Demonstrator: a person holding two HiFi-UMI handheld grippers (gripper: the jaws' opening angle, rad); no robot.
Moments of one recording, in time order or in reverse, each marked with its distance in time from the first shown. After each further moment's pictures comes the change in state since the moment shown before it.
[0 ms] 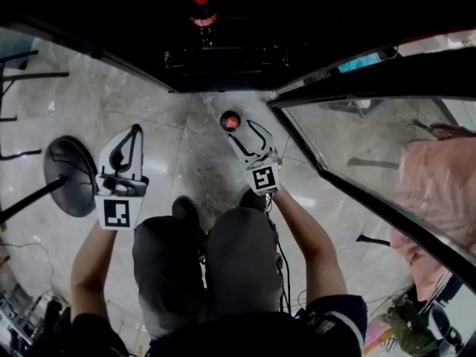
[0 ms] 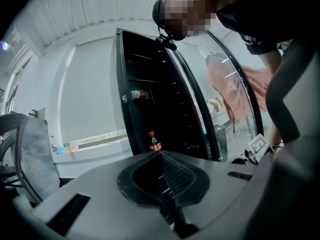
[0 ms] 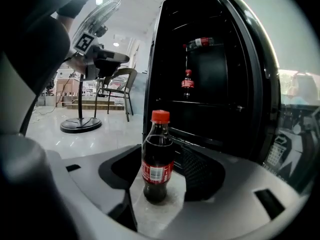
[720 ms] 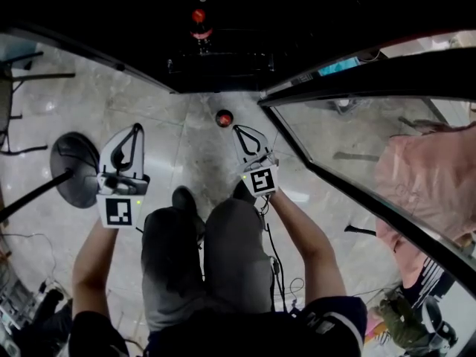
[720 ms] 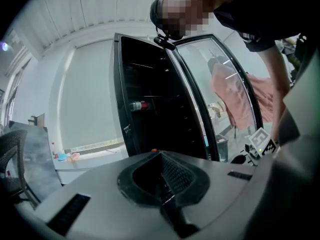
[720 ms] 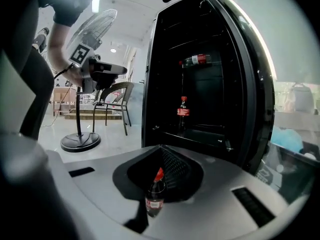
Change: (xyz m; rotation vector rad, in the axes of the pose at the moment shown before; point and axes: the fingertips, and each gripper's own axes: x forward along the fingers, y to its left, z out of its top) left arm -0.005 0.009 0.086 0.002 -0.015 0.000; right arm -0.040 -0.014 0.112 0.030 -0.057 -0.017
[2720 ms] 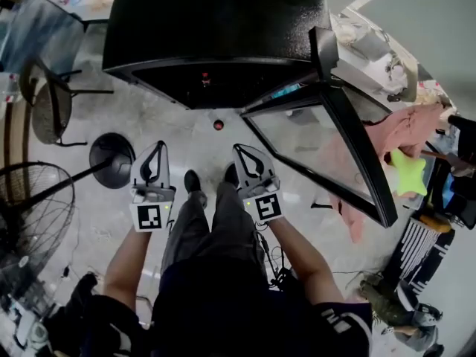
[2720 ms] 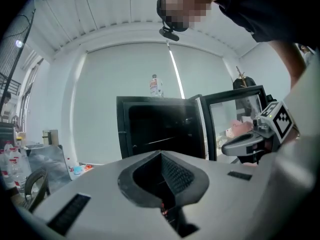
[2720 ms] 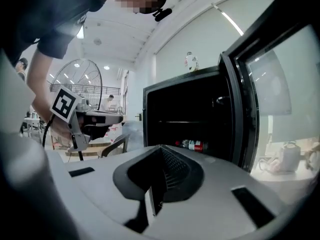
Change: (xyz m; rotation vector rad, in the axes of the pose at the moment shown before) left arm -0.046 0.046 0.398 -0.161 0.028 0.127; right arm -0.170 -0.041 0.518 0.133 -0.168 -0.038
